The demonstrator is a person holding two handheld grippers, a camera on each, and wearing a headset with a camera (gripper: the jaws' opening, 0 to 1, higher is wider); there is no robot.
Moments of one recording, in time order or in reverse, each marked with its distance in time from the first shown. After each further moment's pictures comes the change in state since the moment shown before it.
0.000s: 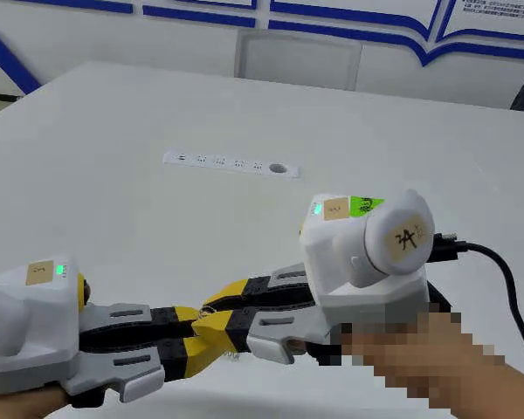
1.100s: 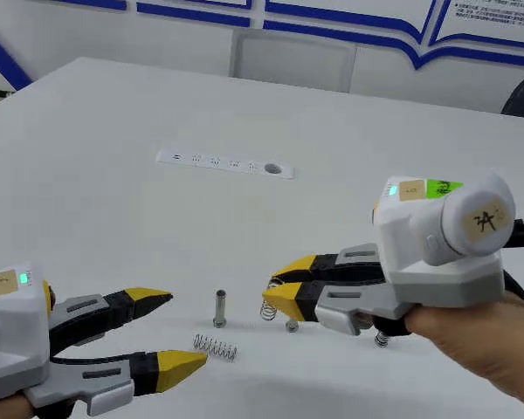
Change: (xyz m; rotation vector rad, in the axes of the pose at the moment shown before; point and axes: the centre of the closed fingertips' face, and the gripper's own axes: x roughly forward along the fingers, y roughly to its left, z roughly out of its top) left arm -0.026 0.034 -0.014 -0.003 0.003 0.173; right arm -0.057 -0.058 -0.014 0.018 0.050 -0.196
